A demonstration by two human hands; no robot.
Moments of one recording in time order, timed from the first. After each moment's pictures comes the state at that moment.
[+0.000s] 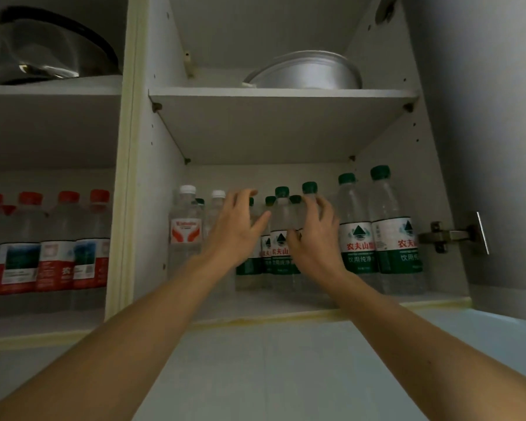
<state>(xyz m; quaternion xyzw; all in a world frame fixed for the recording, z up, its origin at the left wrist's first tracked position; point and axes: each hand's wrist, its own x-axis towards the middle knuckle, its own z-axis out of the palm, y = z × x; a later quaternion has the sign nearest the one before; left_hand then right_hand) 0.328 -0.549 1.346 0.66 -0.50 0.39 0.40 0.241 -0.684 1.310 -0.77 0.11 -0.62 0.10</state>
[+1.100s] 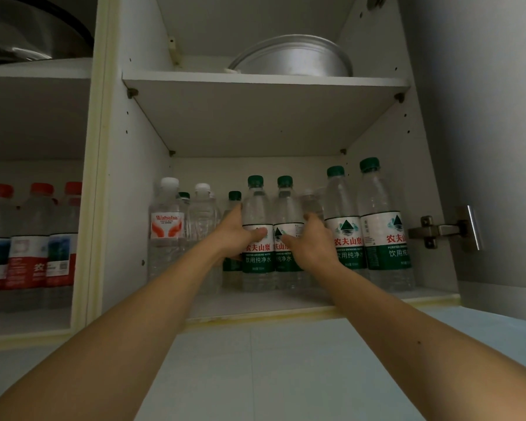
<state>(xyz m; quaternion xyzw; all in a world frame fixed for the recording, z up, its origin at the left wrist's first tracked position) 0.347 -0.596 1.350 0.69 -0.50 0.04 0.52 0.233 -0.710 1.316 -0.76 0.19 -0.53 0.32</state>
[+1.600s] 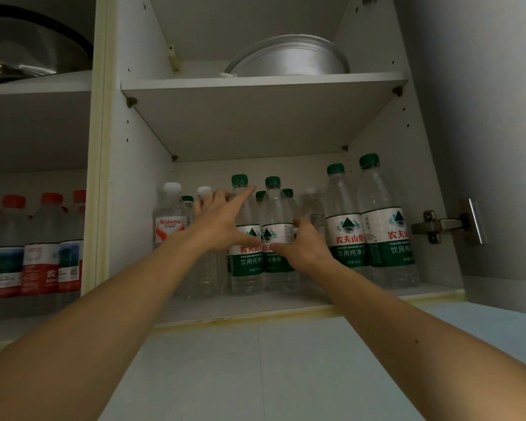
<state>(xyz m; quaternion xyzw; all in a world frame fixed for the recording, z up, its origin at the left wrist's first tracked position) 0.358 -0.571 1.373 0.79 -0.45 0.38 0.17 0.240 -0.705 1.312 -0.79 0.14 -0.47 0.36</state>
